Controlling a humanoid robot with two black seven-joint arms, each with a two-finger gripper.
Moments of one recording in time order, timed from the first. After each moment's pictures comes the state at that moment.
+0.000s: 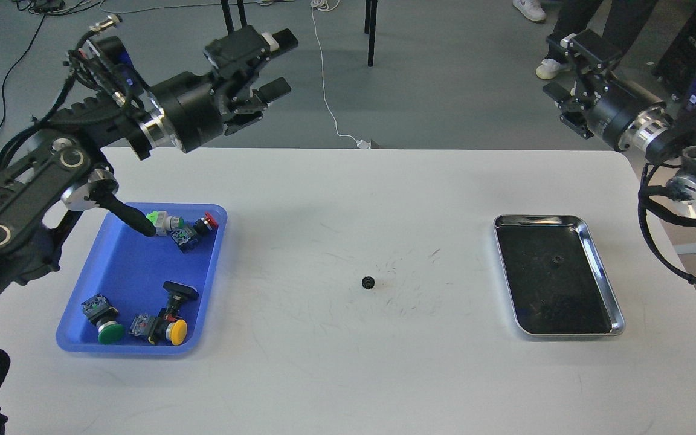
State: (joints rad) left arm -0.76 0.39 -0.92 -1.27 1.16 -0.48 -0.16; right arm 0.96 -0.66 0.29 0.82 -0.28 0.26 0.43
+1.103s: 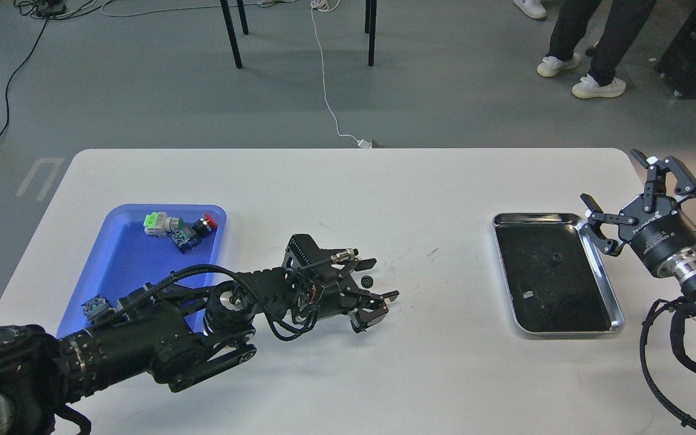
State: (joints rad) left arm -0.73 0.10 -0.20 -0.97 2.15 0.07 -0.19; right arm 0.36 -0.78 0.65 1.20 0.14 0.26 0.45
